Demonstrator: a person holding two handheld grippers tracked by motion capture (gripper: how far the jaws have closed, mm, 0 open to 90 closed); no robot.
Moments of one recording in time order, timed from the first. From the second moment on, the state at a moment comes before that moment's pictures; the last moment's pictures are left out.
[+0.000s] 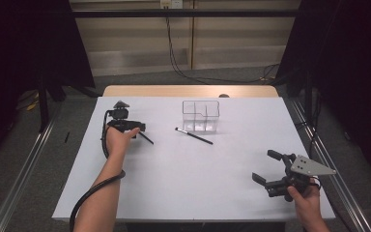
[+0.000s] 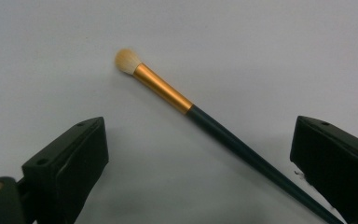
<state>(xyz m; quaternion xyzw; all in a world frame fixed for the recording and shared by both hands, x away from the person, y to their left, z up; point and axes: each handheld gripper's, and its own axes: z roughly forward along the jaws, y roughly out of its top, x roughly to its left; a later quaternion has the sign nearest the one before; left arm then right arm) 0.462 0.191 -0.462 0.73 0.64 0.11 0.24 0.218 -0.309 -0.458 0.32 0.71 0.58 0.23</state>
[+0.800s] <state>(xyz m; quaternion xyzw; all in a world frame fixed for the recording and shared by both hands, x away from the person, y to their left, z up) 0.463 0.173 -0.465 0.75 0.61 0.15 0.19 0.218 -0.310 -0.458 0.32 0.72 0.58 0.23</state>
